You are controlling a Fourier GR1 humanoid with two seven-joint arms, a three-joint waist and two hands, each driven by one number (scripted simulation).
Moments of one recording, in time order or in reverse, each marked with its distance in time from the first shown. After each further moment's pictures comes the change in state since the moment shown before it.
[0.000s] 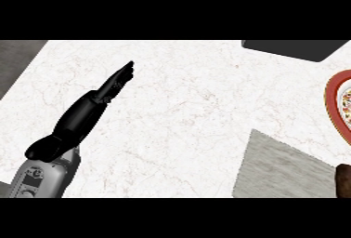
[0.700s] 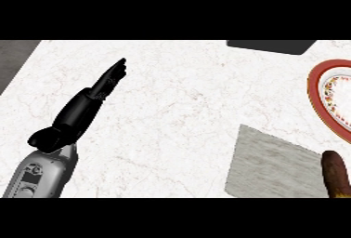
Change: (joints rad) left arm 0.001 -0.003 0.035 0.038 -0.012 0.034 0.007; right arm -0.071 0.032 -0.061 0.209 0.211 -0.160 -0.007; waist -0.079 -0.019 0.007
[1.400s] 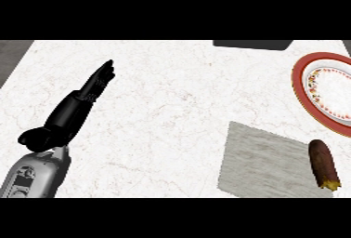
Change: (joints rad) left arm 0.040 0.015 0.045 0.012 0.005 0.014 -0.018; right arm 0.103 0.039 -0.211 0.175 -0.057 -0.181 -0.011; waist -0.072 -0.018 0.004
